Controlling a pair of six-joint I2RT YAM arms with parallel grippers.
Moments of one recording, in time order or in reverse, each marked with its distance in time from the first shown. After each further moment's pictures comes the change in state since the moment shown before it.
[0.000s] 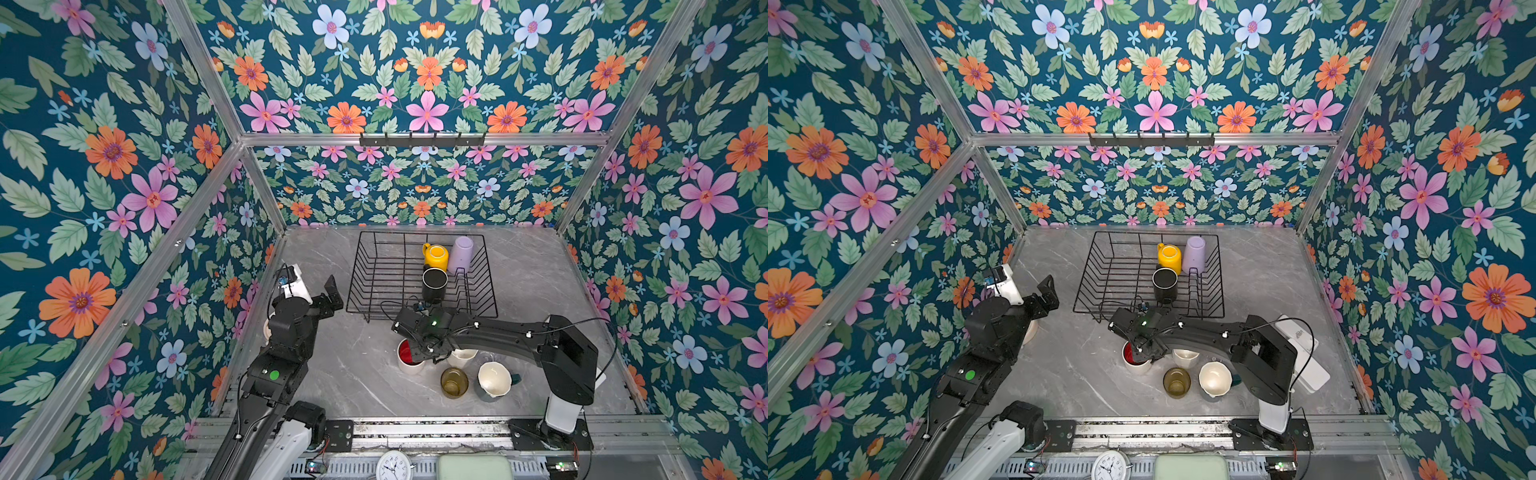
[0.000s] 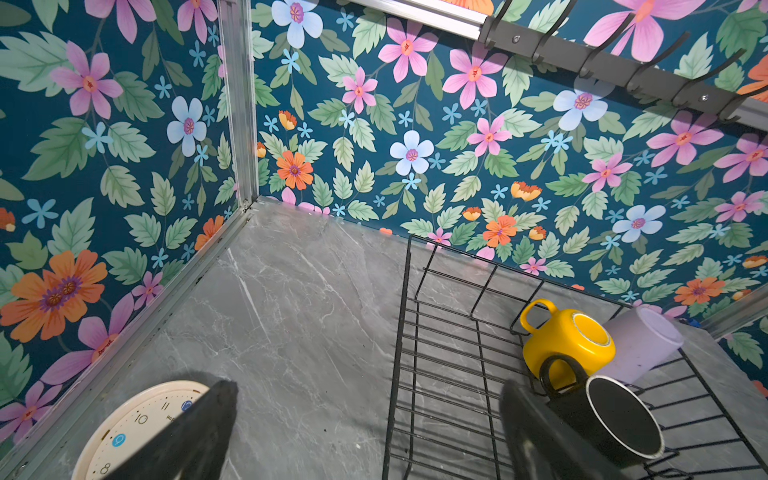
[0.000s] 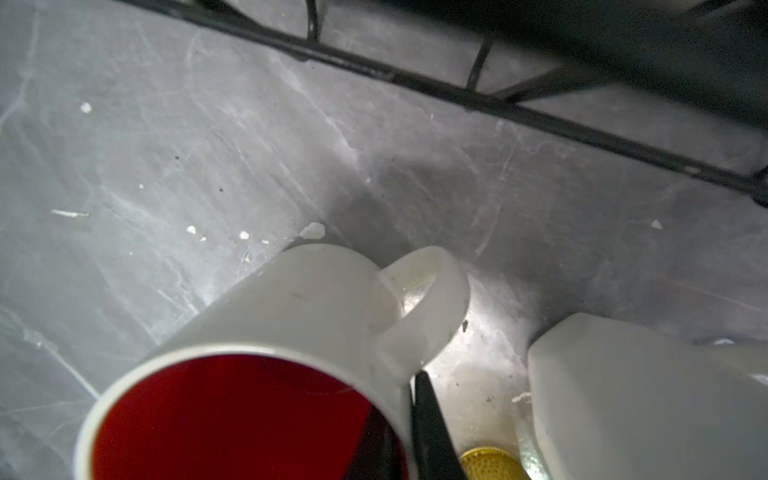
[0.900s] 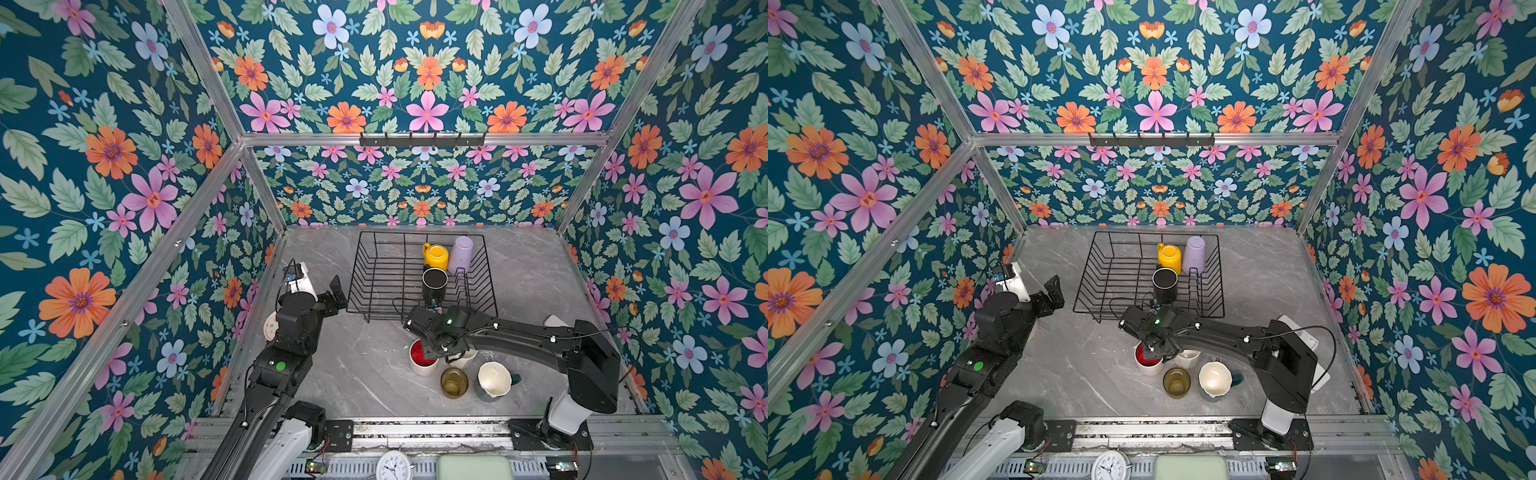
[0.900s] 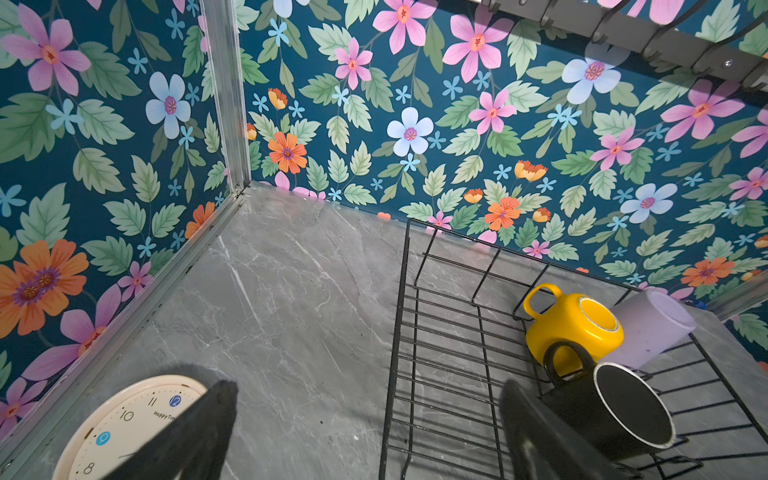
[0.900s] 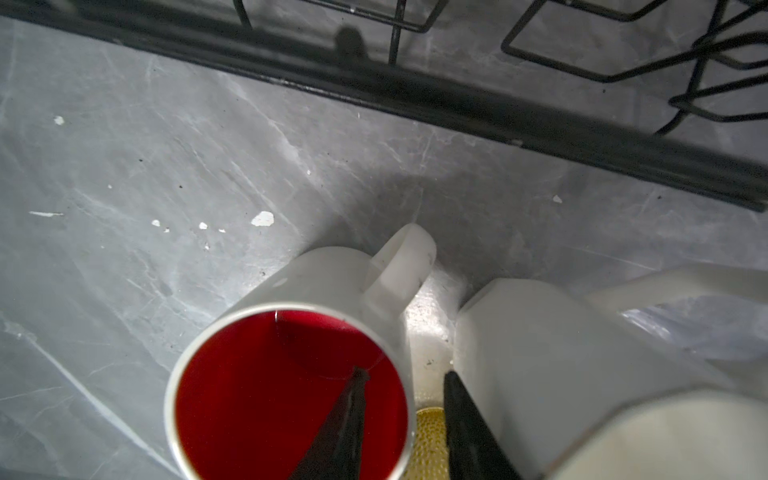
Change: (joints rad) left arm 0.000 0.051 -0.010 0.025 0.020 -0.003; right arm -0.017 -0.116 -0.064 -0.071 0.054 0.037
